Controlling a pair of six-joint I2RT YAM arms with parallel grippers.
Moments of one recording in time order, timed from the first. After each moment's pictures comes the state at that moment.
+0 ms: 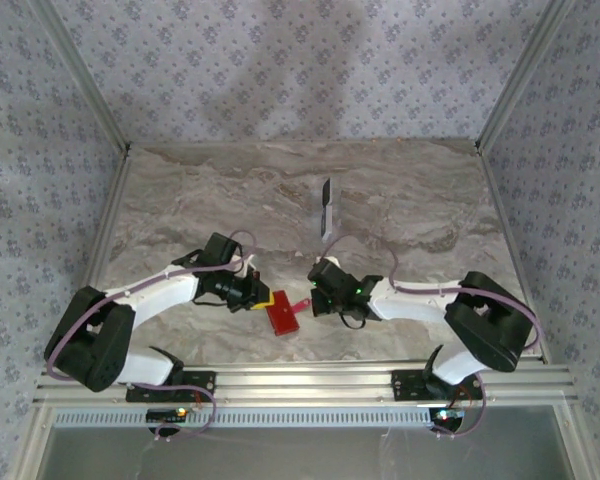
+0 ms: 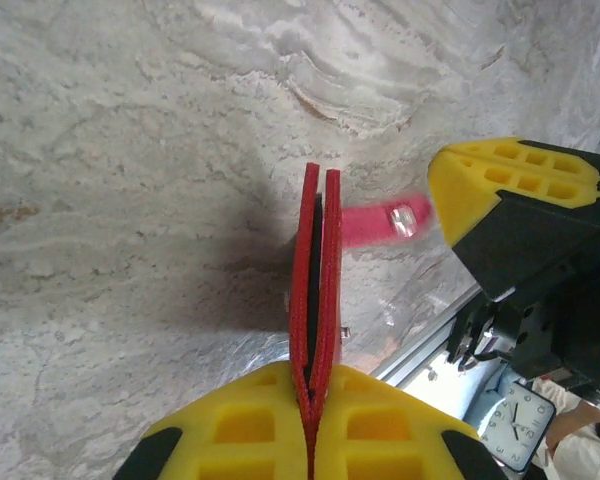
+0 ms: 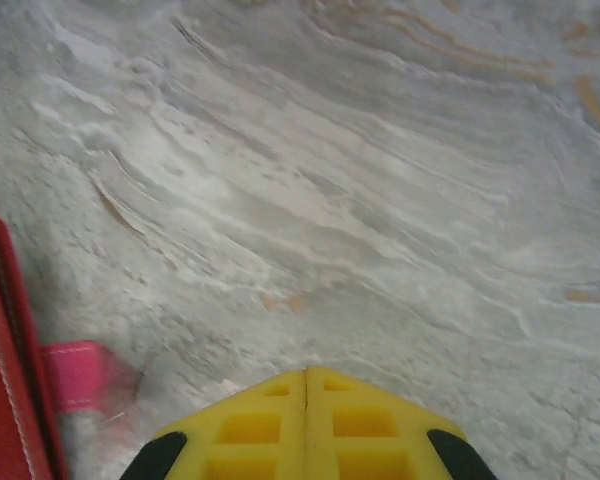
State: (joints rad) left arm -0.51 1.36 0.61 -0.38 0.71 -0.72; right arm 0.95 1.49 0.66 -0.19 0.10 0.66
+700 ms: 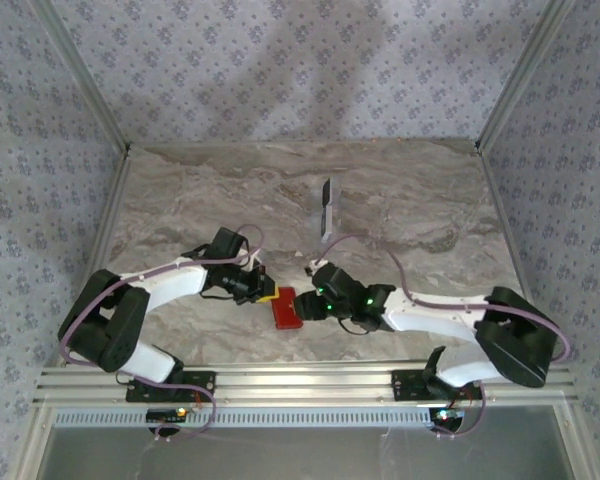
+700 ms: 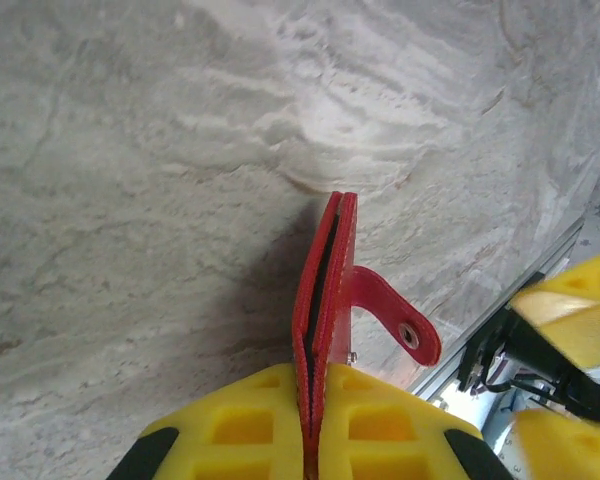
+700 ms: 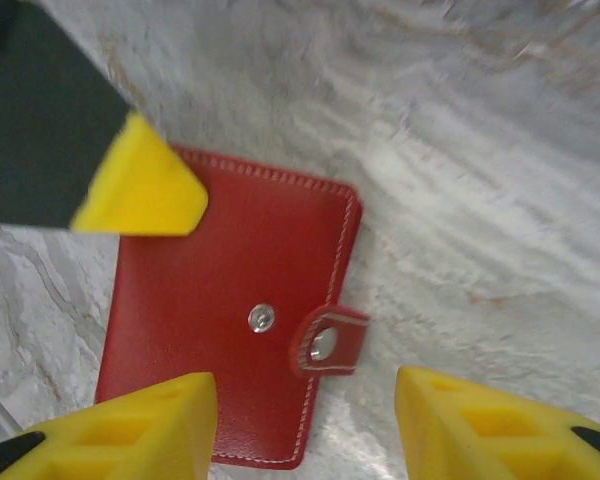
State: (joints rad) left arm -0.52 1.48 0.67 -0.29 0.69 -0.72; right arm 1.04 1.38 0.64 -0.09 0.01 0.62
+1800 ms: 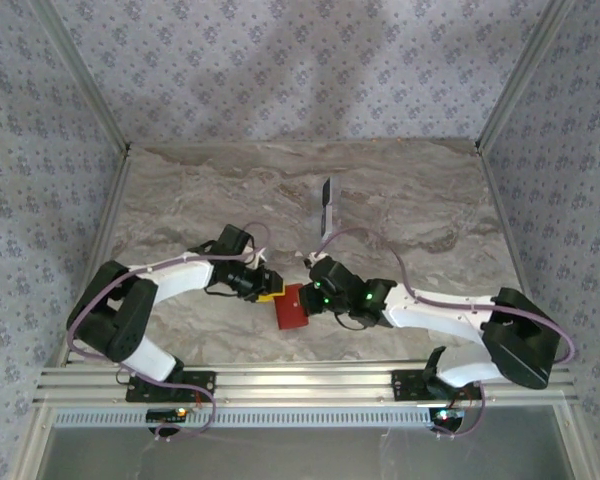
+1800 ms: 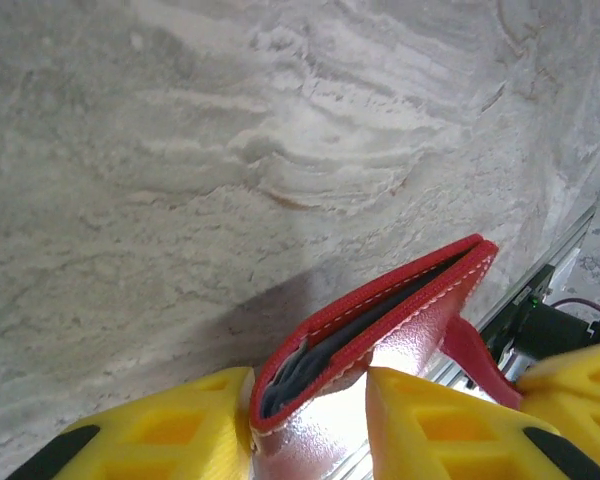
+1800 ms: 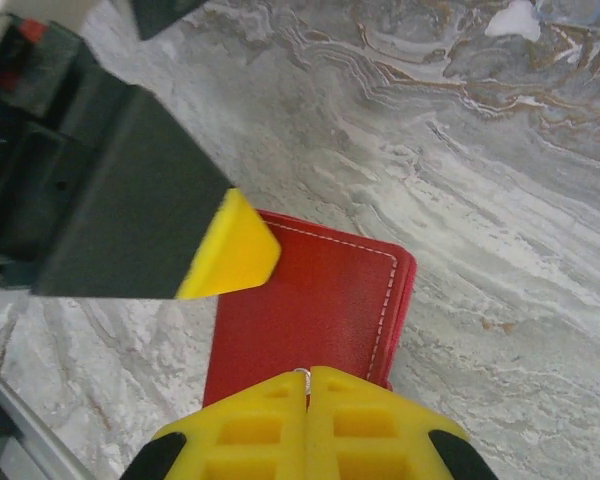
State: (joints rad) left arm -0.54 1.55 0.72 -0.30 0.69 -0.68; right arm 1.03 1.33 0.70 -0.14 0.03 0.68
